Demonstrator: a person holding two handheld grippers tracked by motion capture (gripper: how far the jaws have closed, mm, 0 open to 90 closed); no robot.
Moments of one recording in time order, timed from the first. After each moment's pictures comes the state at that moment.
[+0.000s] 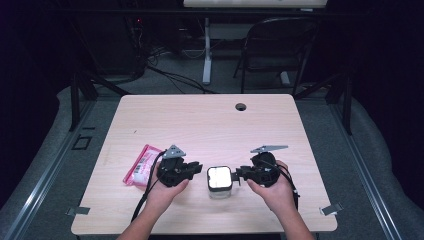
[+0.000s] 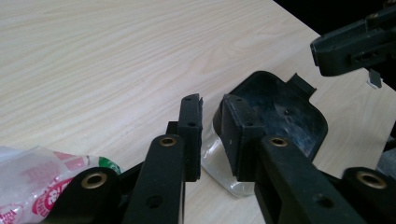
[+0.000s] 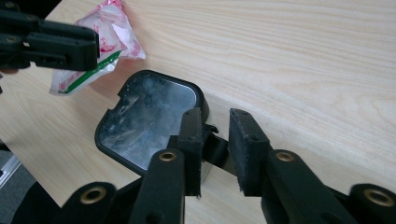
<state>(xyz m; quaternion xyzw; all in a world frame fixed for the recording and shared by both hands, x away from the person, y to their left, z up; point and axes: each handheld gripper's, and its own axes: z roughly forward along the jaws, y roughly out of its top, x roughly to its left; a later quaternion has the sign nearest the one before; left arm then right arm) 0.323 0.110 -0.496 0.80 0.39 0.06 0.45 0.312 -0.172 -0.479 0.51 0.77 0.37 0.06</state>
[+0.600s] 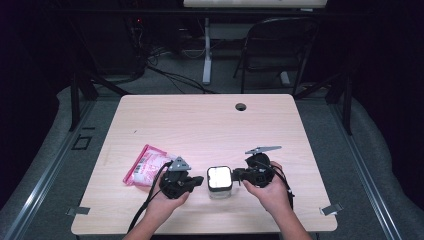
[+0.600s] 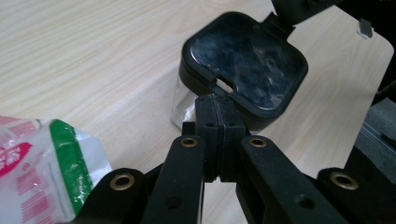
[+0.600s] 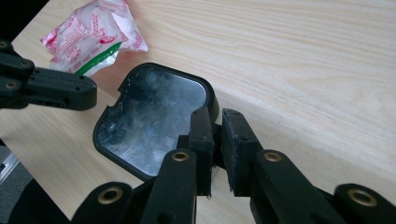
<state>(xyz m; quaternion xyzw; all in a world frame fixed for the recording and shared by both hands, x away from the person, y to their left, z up) 0.302 0.103 -0.511 0.84 0.35 0.05 0.41 0.316 -0.161 -0.489 0.51 0.78 0.37 0.05</state>
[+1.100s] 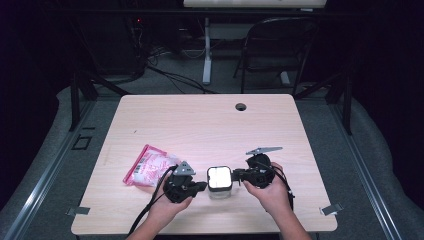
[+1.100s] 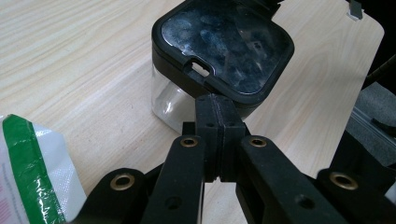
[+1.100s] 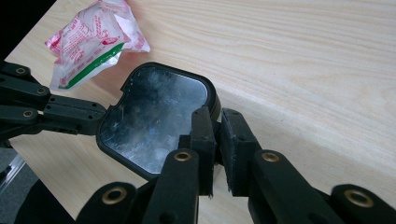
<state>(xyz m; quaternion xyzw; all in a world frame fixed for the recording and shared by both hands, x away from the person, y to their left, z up) 0.297 0.095 -0.519 0.85 0.33 0.03 0.40 0.314 -0.162 -0.490 0.51 0.77 0.37 0.05</state>
